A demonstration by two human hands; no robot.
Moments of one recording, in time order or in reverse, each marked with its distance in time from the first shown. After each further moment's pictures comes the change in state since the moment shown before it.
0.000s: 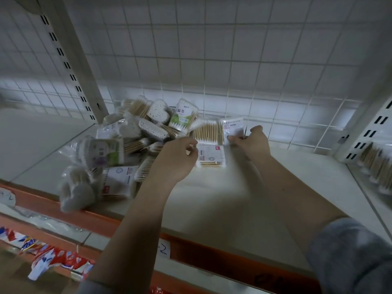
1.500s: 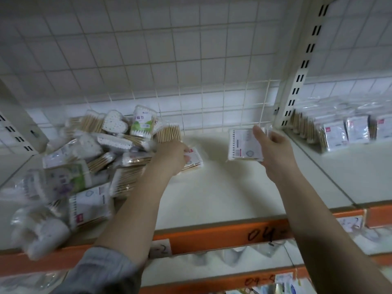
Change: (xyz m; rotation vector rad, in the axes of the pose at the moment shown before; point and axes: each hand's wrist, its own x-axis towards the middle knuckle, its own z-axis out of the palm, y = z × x) left_hand 0.035 0.011 0.036 0.435 -0.333 0.307; right_hand -0.120 0.038 -0.075 0.737 0.363 0.112
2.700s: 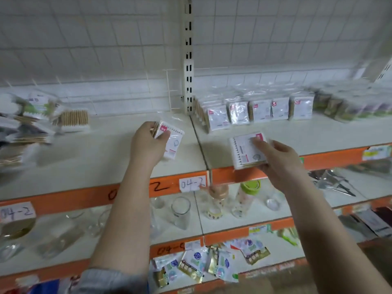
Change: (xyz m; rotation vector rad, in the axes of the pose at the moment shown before) left_hand -0.068 0.237 0.056 -0.815 0.409 -0.159; right_hand -0.054 -0.044 -0.283 0.105 0.038 0.113
